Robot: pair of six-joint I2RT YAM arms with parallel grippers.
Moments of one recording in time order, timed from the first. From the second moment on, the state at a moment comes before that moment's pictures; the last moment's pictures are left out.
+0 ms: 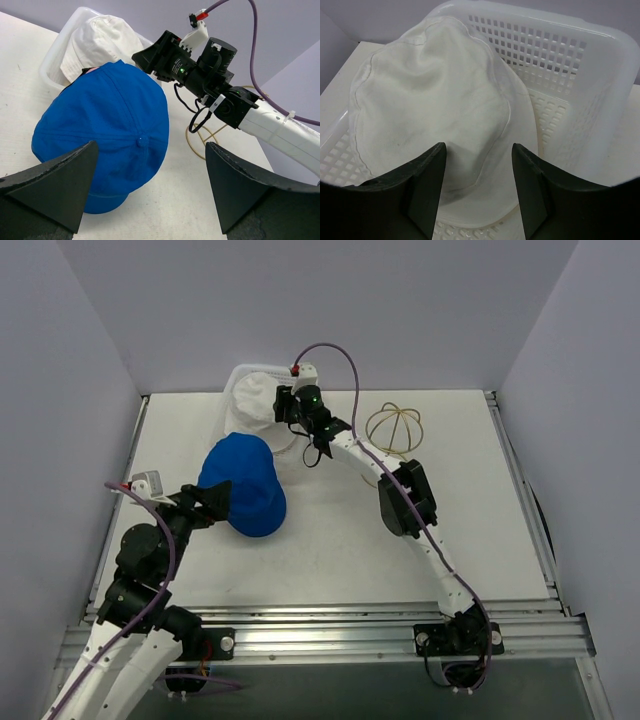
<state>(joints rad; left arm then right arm) -0.45 0.42 0.61 -0.16 -0.26 -0.56 0.62 2.51 2.18 0.11 0.12 0.29</state>
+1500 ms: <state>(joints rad) -0.45 0.38 0.60 -0.17 -0.29 -0.56 0.63 2.35 2.29 0.13 0.00 0.19</state>
